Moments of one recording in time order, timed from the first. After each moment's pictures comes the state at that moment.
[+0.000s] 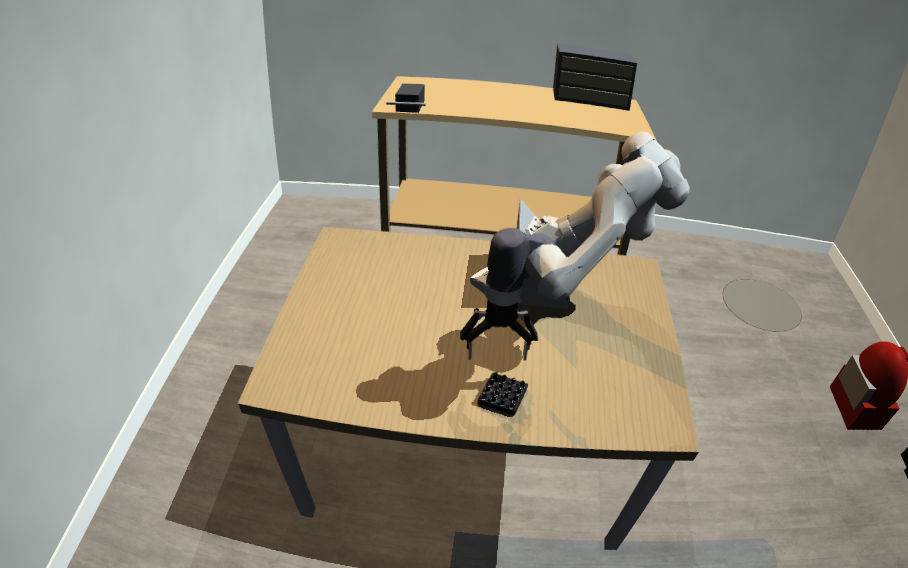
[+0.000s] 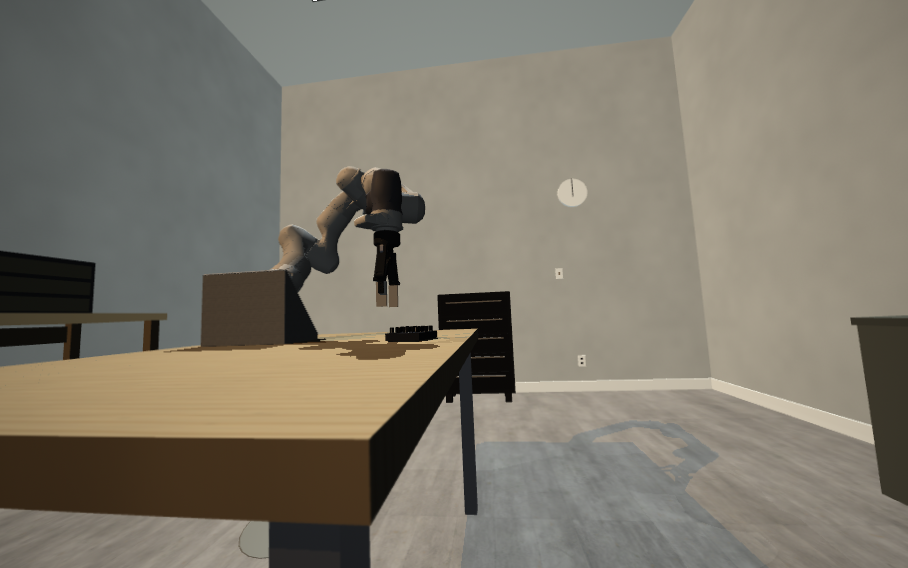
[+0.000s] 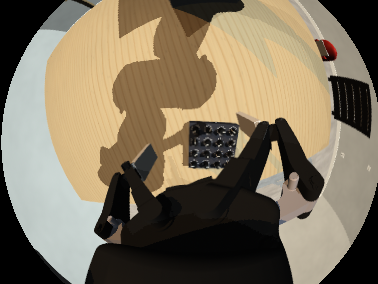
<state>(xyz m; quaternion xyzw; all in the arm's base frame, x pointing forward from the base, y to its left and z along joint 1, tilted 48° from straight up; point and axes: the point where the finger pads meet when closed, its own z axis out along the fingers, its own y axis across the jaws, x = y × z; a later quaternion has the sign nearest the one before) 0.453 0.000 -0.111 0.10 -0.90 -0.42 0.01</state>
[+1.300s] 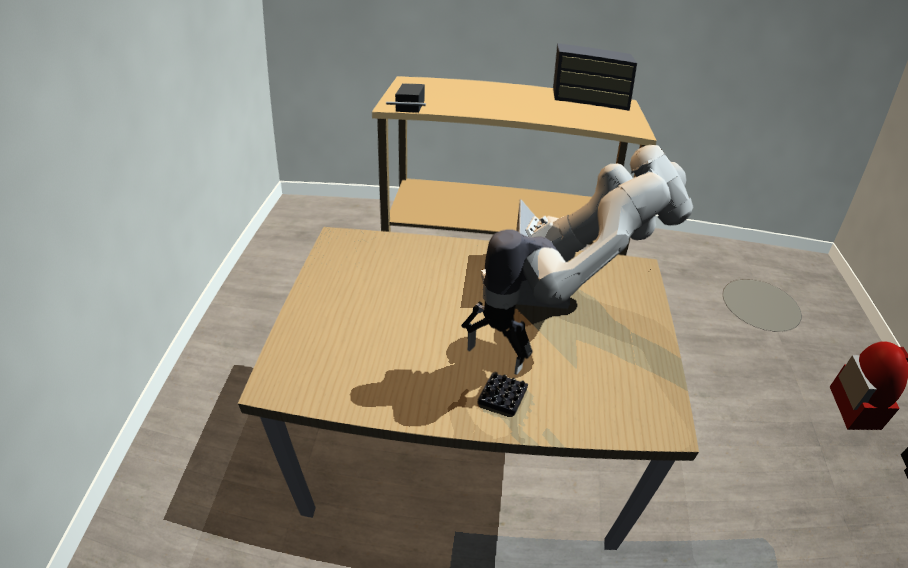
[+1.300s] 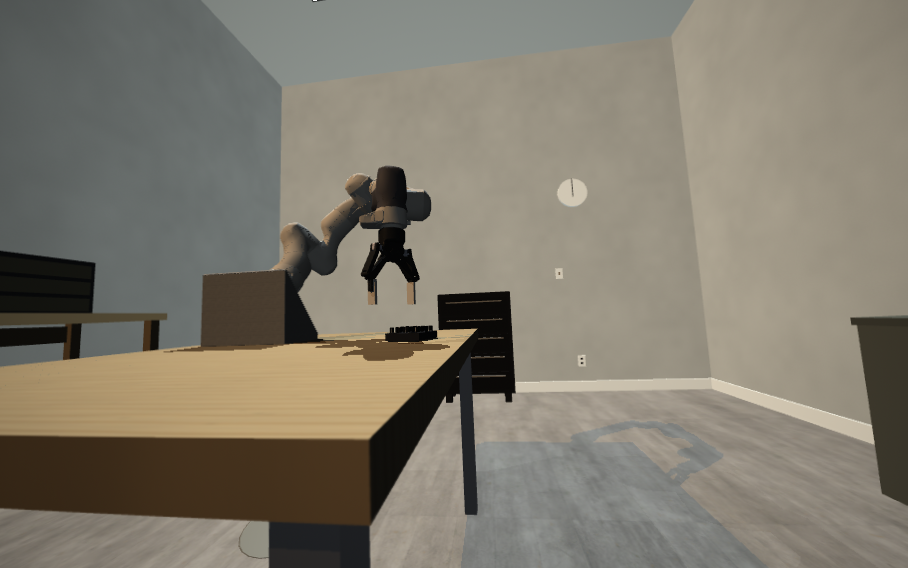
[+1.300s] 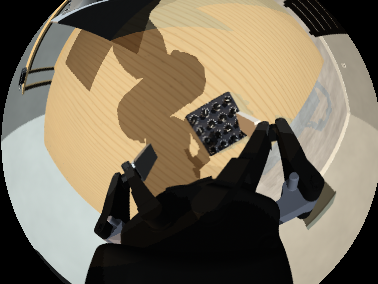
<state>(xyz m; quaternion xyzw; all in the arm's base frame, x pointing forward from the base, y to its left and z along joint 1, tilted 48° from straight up) 0.471 -0.007 -0.113 -0.17 -0.90 -0.39 0.13</state>
